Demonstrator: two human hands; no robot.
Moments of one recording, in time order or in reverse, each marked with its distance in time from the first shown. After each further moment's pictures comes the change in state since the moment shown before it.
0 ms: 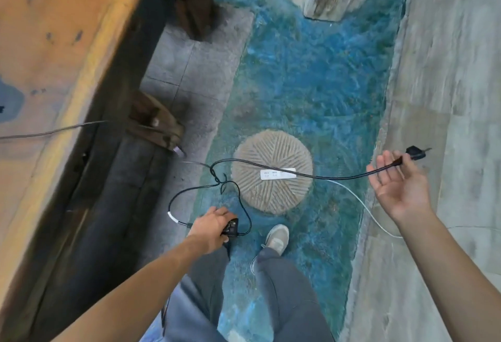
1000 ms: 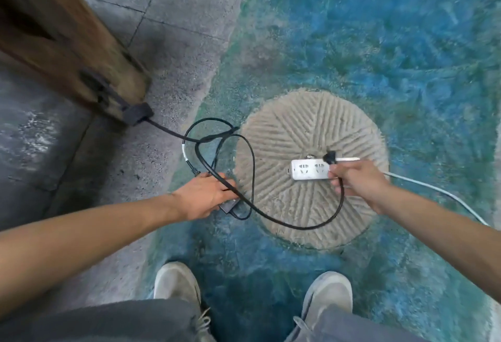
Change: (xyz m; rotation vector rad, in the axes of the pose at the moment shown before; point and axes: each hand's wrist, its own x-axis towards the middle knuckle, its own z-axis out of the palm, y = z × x) left_hand 0.366 -0.219 0.194 0.519 0.142 0.481; right_hand 0.394 0.381 -0.044 -1.124 -0.231 -0.043
